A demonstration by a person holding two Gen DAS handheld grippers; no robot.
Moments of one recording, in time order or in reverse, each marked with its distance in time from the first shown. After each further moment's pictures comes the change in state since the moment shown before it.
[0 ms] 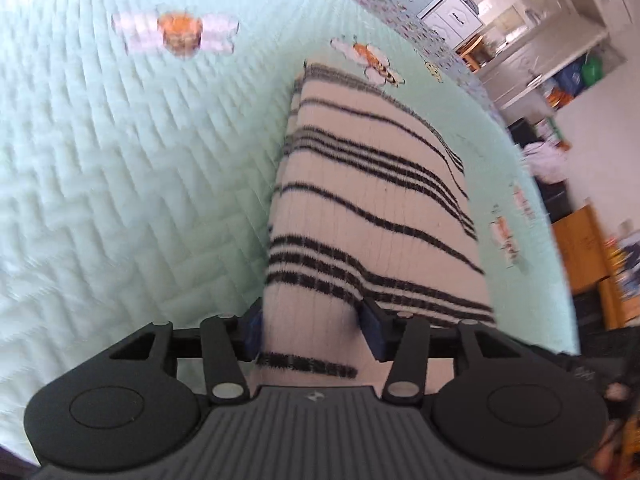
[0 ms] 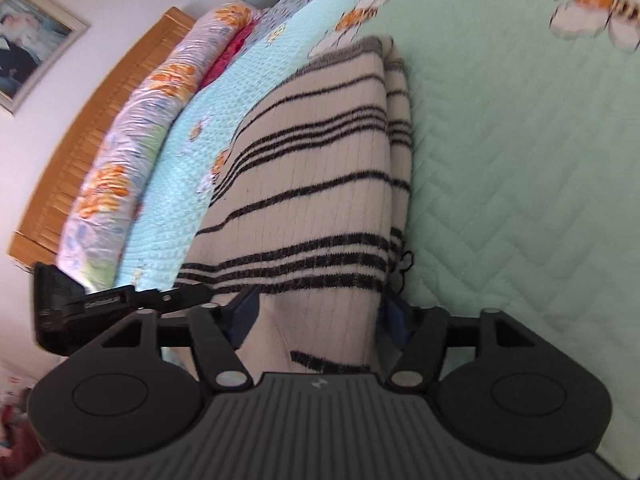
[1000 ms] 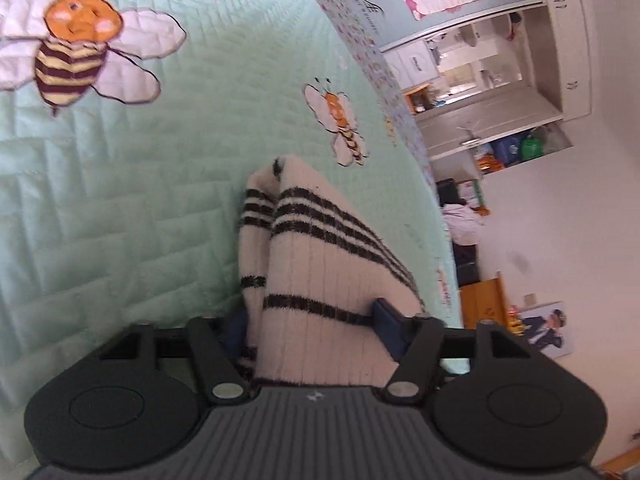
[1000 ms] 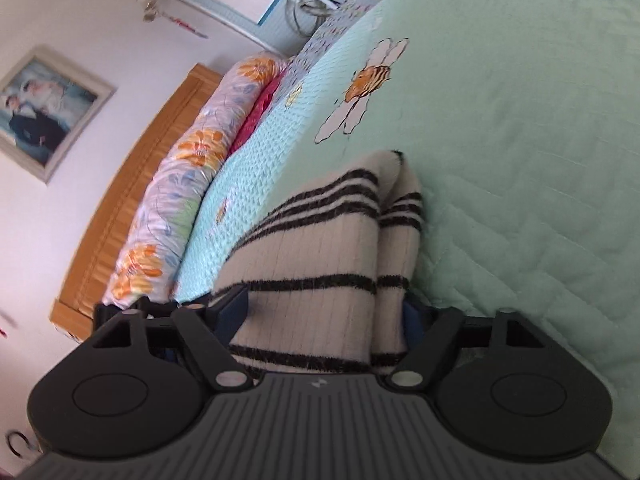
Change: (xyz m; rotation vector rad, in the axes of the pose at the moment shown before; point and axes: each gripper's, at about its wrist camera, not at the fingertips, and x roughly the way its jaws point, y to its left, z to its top) left arm 0.124 0.053 0.118 -0.251 -0.006 -0.430; right arm 0.093 -0.070 0.116 0.097 -0.079 0.249
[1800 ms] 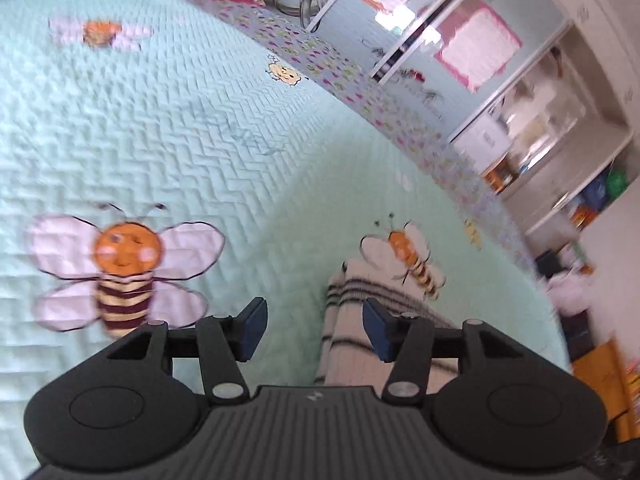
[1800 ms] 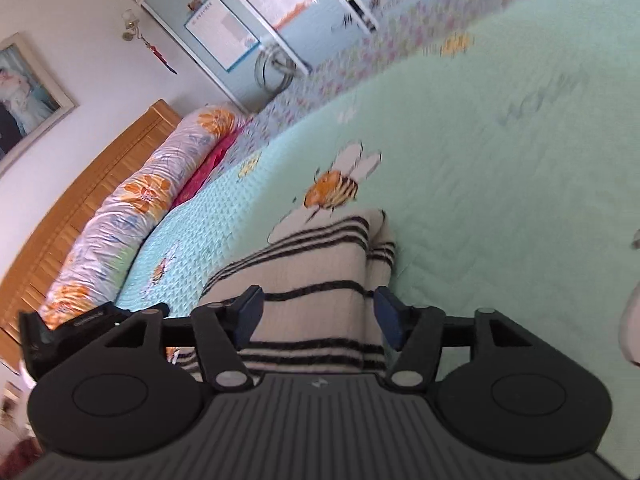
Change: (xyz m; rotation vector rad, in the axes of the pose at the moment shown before) left arm -0.021 -0.084 0.031 0.230 -0.290 0.446; right arm -0.016 0.053 0.048 -0.196 -0.221 -0.305
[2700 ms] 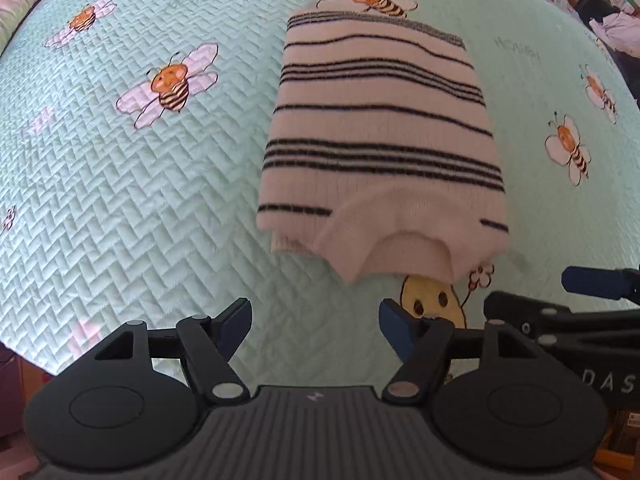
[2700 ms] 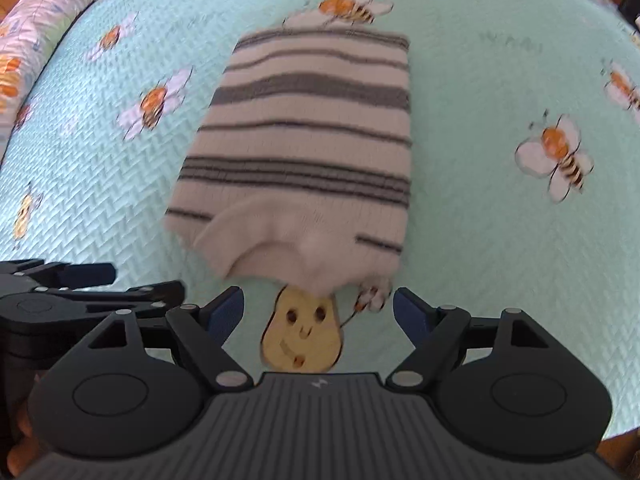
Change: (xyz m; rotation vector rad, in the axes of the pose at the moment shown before) left arm -0.131 -0.073 -0.119 0.373 0.542 0.326; right arm -0.098 0.160 -0.066 -0.202 0.629 -0.393
